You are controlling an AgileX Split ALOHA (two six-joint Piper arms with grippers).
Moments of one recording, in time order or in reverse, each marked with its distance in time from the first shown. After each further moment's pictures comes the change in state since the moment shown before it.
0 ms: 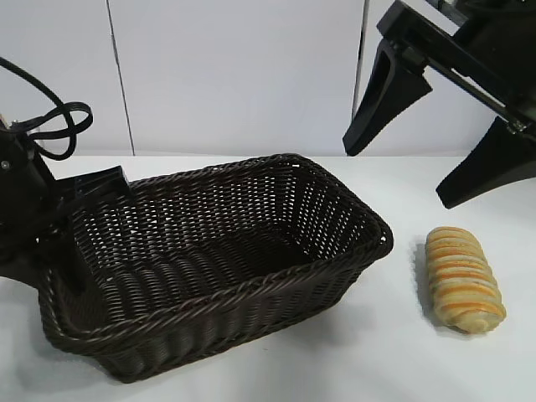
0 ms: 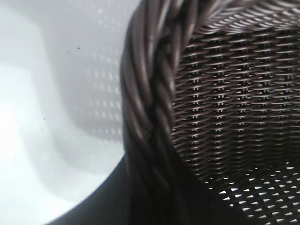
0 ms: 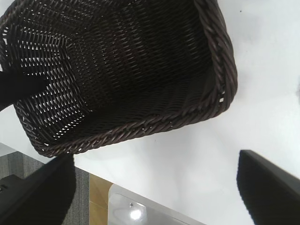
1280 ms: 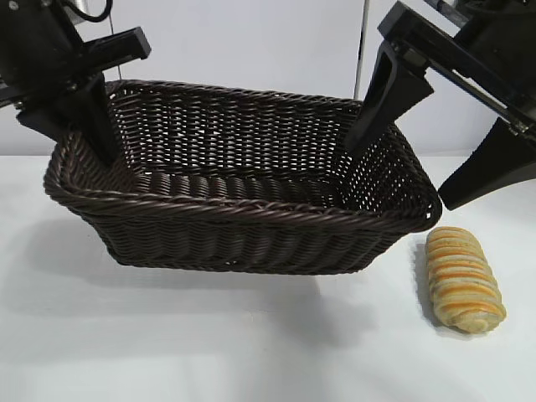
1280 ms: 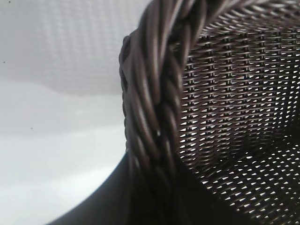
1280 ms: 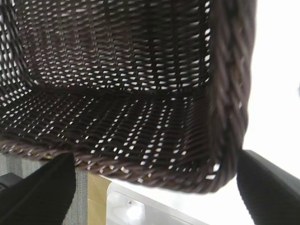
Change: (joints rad) left arm 0.065 0.167 -0.494 -0.073 0.356 0.386; right arm 0.000 0.000 -0.001 -0.003 0.004 0.000
